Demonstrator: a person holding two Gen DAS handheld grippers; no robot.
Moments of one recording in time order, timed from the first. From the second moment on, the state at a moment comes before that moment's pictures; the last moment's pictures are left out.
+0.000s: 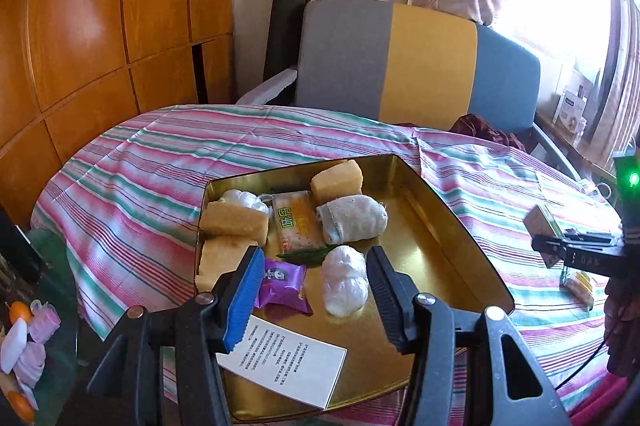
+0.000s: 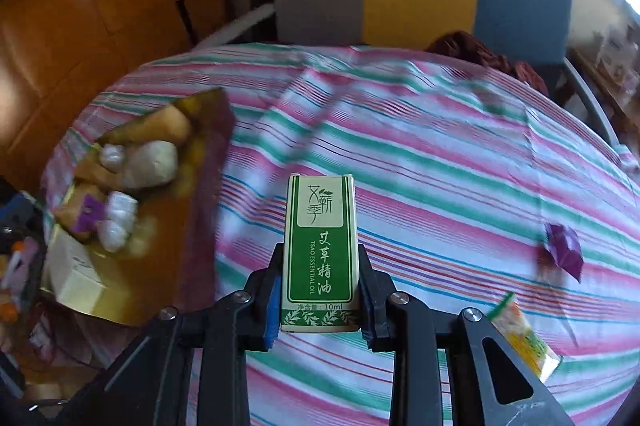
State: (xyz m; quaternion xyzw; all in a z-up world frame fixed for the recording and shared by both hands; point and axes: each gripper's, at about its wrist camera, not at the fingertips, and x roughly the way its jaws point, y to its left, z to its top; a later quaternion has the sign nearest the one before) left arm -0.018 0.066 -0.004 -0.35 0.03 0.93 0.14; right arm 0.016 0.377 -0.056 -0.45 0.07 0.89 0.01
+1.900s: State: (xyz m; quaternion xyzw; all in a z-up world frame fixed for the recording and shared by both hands) left arm -0.012 0.062 -0.005 -0.35 0.02 0.93 0.15; right arm 0.010 0.344 -0.033 -0.43 0.04 0.90 0.02
